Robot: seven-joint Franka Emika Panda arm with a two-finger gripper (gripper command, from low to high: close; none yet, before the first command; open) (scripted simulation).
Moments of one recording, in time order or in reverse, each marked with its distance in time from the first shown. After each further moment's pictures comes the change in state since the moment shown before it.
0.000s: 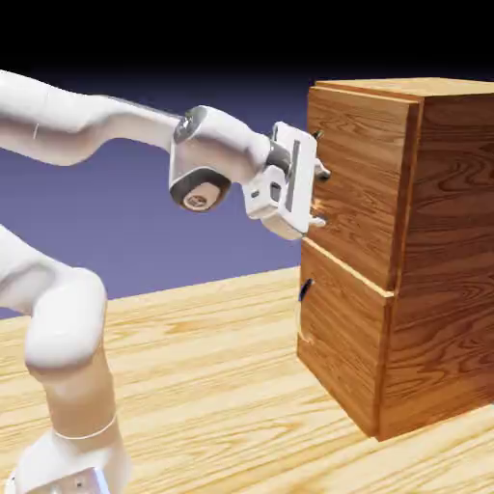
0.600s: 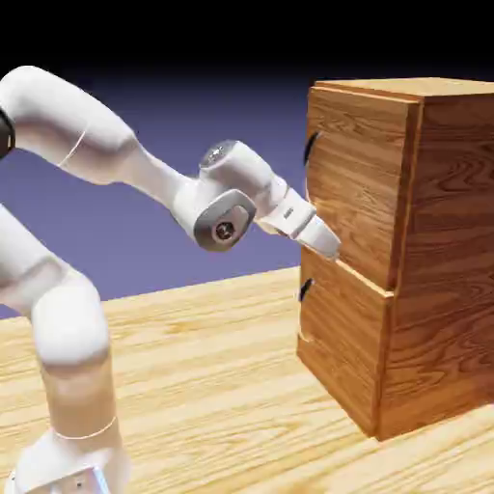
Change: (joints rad) arm 0.221 0.170 -0.299 -0.087 -0.783 0.017 -0.384
